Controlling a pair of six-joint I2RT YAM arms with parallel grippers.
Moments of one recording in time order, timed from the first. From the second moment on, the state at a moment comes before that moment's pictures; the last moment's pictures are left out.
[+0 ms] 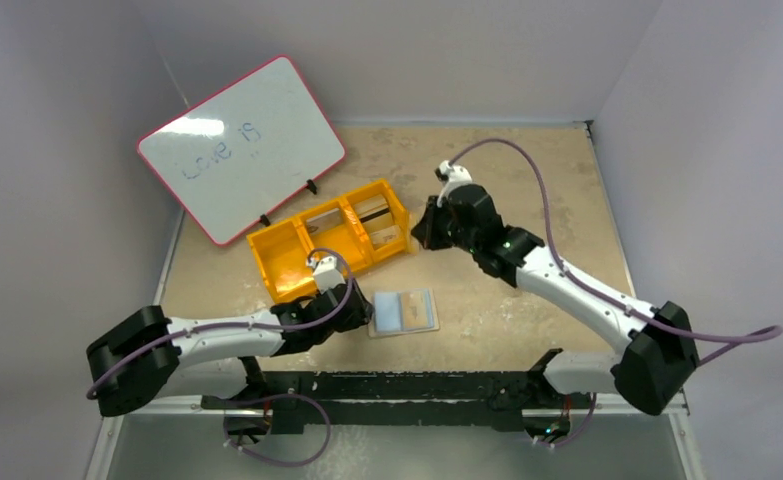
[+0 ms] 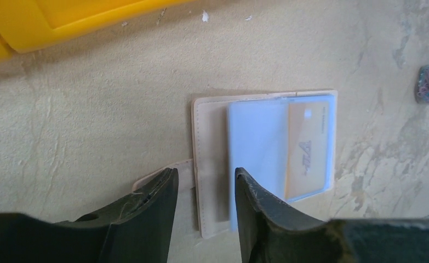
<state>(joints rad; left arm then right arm) -1.04 1.19 0.39 -0.01 -0.43 -1.14 0.71 1.24 0.92 -0.25 0.03 0.57</state>
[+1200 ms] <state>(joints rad) -1.04 0.69 0.50 -0.61 -0.70 -1.10 0.62 2.05 1.79 -0.79 -0.35 -1.07</state>
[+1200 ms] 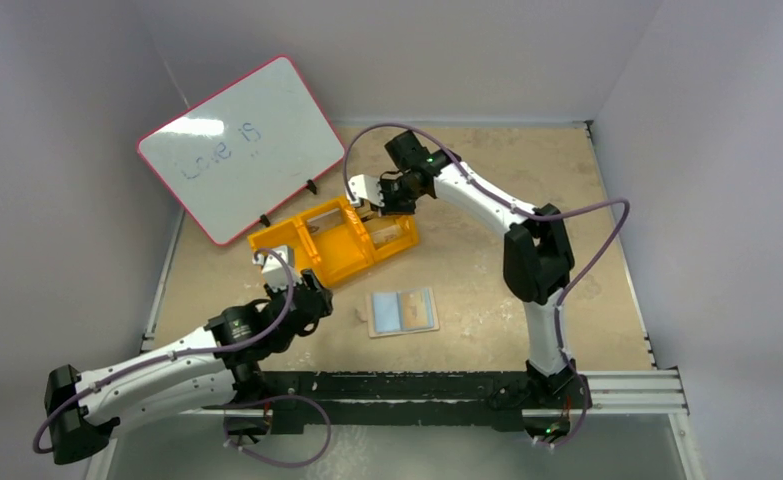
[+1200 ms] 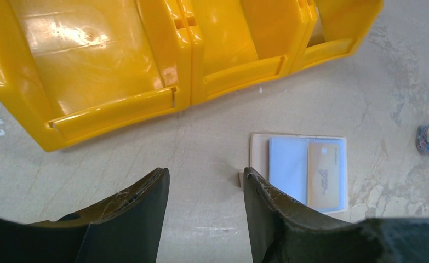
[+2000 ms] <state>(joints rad) -1.04 0.59 0.52 -0.72 -0.75 -1.11 0.63 2.28 2.08 -1.03 -0.32 -1.22</state>
